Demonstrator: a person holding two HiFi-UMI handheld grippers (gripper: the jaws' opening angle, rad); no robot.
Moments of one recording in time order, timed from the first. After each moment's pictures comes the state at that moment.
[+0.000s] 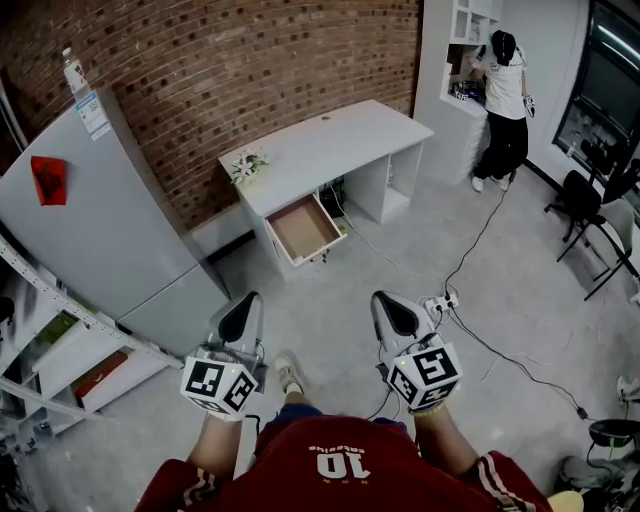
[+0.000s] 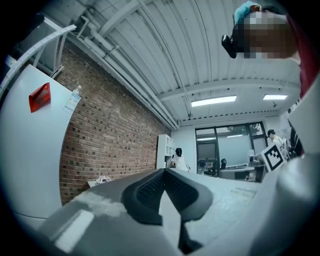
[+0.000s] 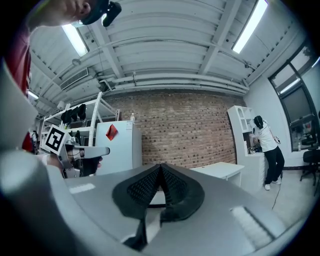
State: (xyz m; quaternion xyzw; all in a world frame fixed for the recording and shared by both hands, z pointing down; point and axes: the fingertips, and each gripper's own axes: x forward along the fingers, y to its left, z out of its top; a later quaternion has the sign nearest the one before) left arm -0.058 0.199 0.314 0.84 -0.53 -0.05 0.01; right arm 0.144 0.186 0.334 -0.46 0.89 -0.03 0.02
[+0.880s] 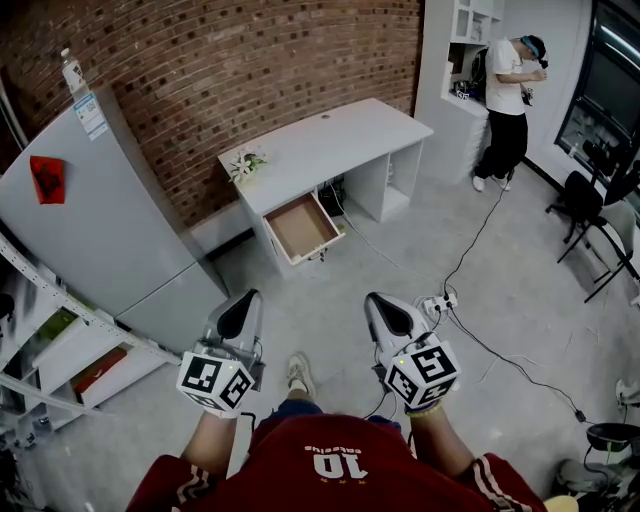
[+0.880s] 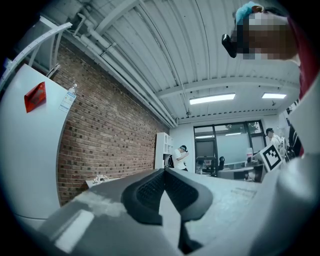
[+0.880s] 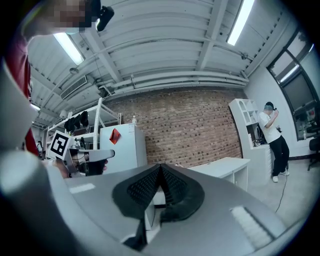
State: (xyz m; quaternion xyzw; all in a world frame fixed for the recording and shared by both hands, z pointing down) left arm -0.040 0.194 0.312 0.85 -0.52 -0.03 0.01; right arm 0.151 0.184 0.336 -0.43 0.90 -0.07 0.04
